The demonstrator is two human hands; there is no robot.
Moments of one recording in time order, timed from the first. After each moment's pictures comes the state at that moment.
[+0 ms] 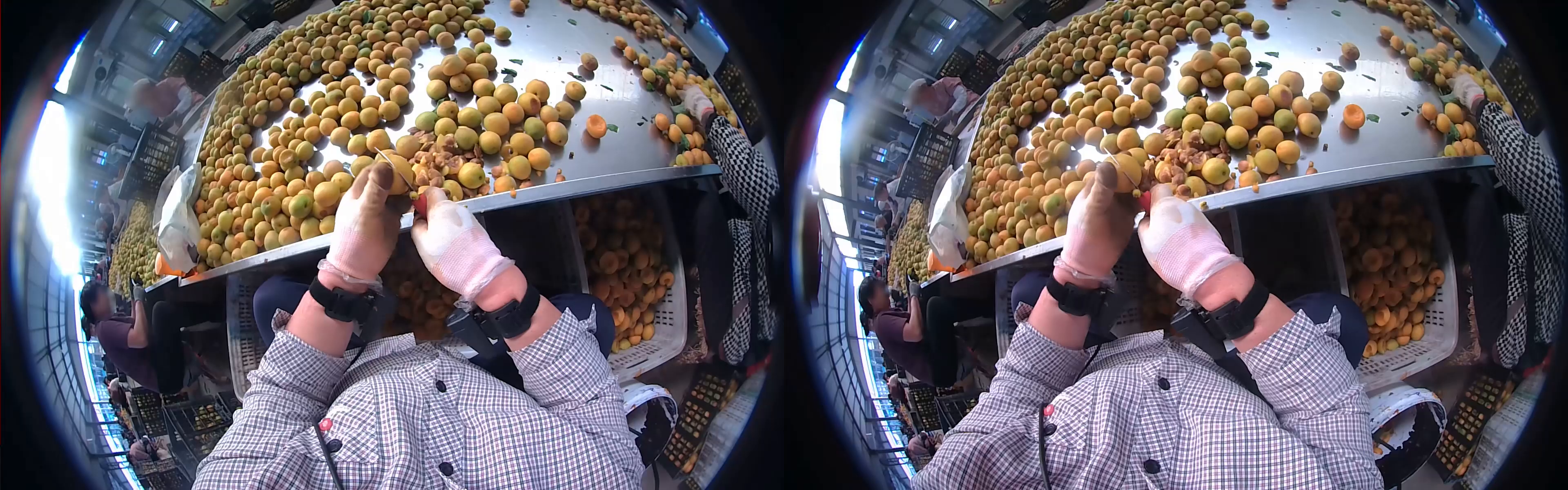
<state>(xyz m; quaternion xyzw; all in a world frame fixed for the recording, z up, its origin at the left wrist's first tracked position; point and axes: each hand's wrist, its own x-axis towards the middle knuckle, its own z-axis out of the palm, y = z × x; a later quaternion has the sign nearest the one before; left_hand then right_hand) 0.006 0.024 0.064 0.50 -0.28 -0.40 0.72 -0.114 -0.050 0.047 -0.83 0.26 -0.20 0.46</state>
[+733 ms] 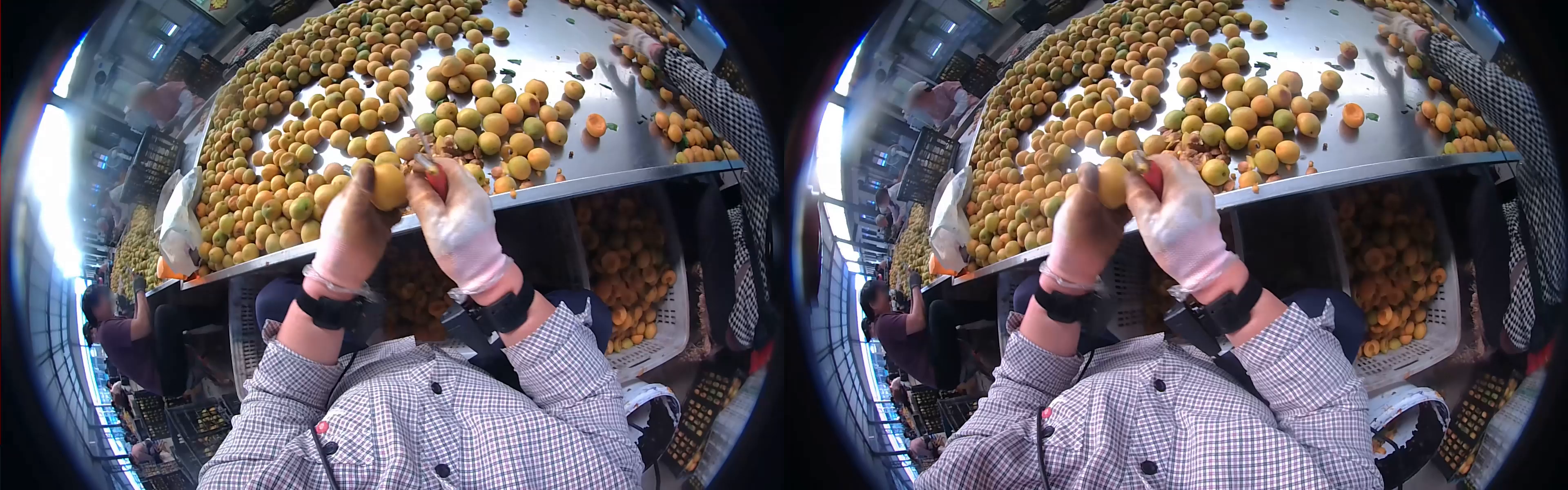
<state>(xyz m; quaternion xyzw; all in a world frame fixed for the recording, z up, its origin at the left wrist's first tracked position) 0.043 0.039 0.041 0.71 -0.43 -0.20 0.52 -0.098 -0.055 0.054 -0.65 0.22 -0.47 0.56</state>
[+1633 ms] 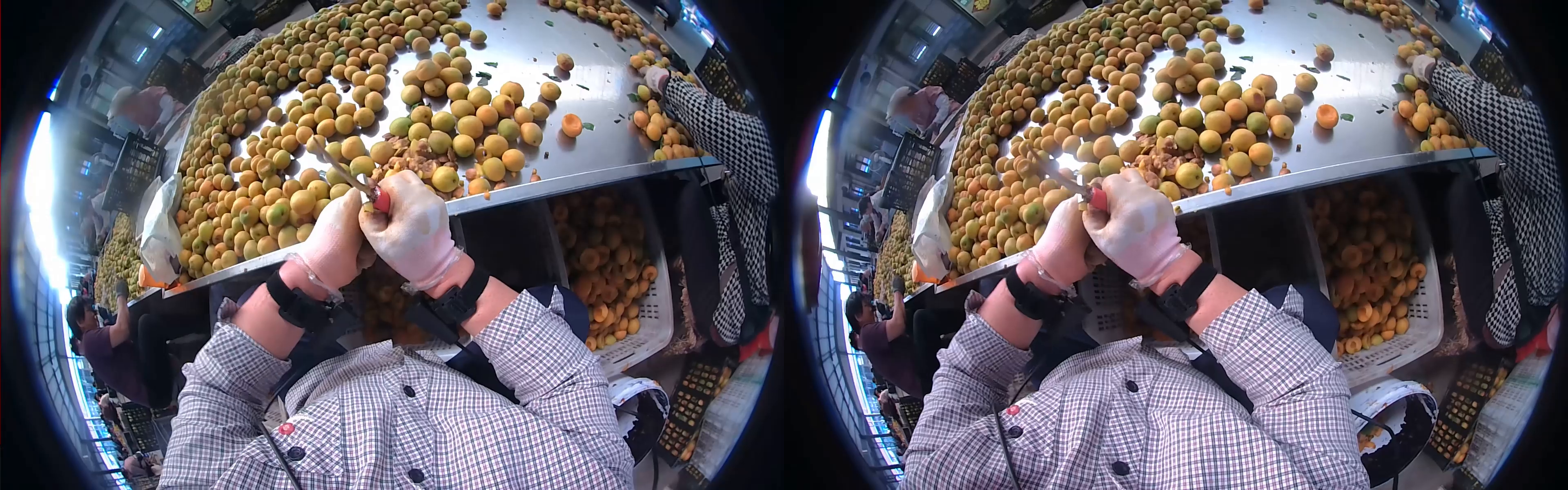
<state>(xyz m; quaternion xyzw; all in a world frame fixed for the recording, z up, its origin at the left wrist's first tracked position) 0.024 0.038 0.075 0.66 -0.29 -0.50 0.48 -0.087 -0.049 0.047 -0.75 0.16 -0.53 0.36</state>
